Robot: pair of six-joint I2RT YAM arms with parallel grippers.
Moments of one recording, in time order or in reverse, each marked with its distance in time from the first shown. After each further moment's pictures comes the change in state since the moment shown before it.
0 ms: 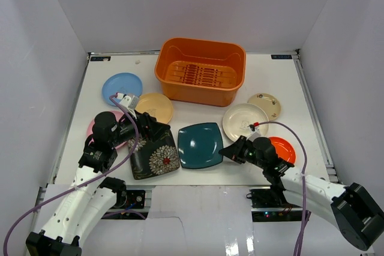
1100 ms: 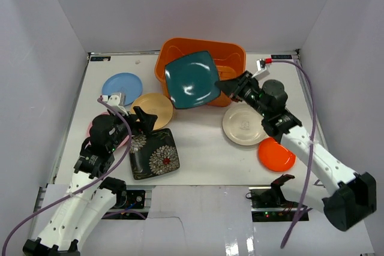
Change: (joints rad) left arm -0.018 -0.063 0.039 -0.138 -0.451 -0.038; right arm -0.113 0.125 0.753 -0.190 0.013 -0.142
